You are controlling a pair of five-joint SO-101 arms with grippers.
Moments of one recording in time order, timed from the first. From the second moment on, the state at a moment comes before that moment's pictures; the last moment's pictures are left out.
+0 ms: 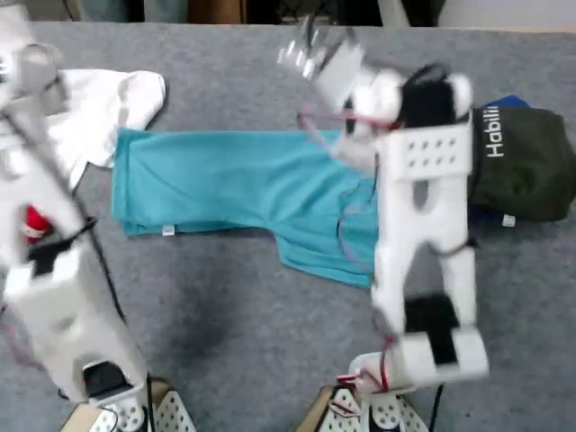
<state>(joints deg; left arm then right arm) -25.5 17.4 -58.8 100.9 -1.2 -8.7 -3.5 -17.6 99.8 50.3</state>
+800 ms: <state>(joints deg) -22.3 -38.1 40.5 77.4 -7.3 -20.6 -14.0 50.2 64.8 47.8</state>
